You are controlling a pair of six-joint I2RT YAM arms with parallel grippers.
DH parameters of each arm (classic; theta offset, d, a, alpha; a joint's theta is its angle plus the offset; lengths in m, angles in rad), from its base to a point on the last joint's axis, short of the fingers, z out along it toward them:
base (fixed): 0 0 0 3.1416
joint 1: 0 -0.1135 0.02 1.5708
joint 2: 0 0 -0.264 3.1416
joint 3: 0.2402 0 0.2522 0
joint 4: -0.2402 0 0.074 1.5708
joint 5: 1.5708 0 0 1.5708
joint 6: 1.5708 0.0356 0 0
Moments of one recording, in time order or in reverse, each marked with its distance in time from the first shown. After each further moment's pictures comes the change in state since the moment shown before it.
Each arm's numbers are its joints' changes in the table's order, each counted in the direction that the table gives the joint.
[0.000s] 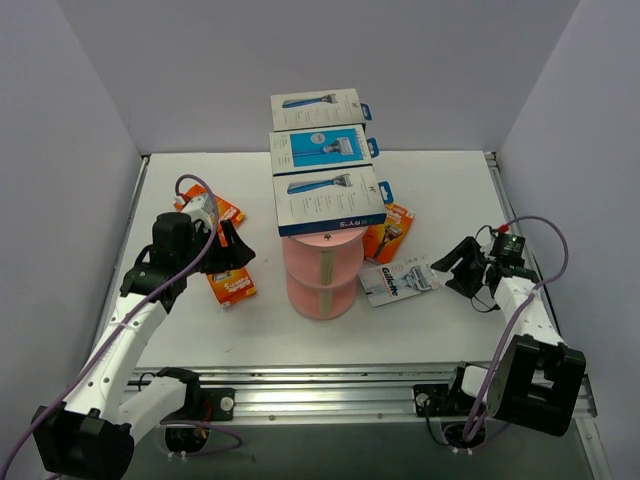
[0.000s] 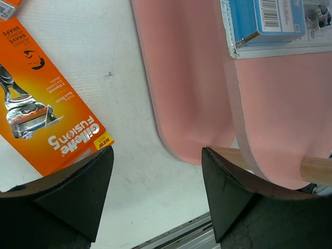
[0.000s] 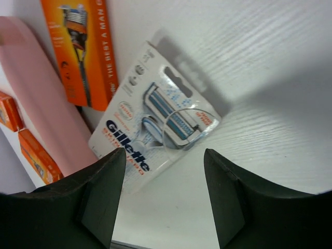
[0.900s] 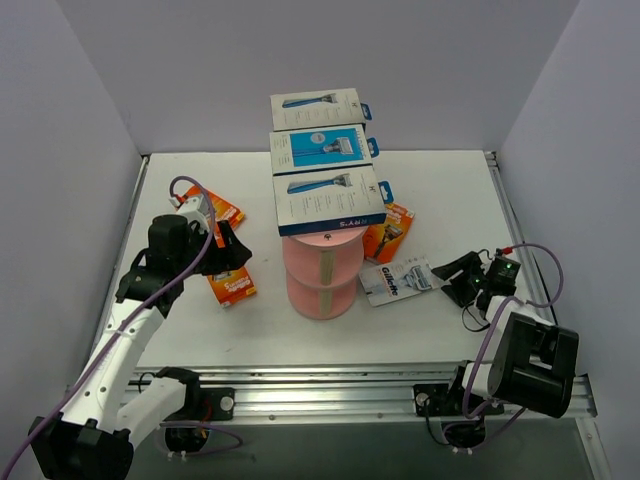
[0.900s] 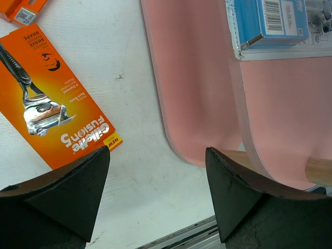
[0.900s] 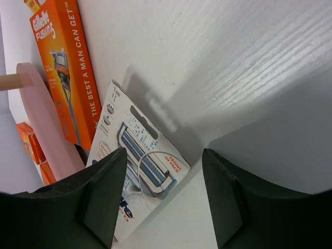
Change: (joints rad) left arm -0.002 -0.041 0.000 -0.021 -0.046 0.019; right arm 0.069 0.097 -0.312 0.543 -0.023 0.165
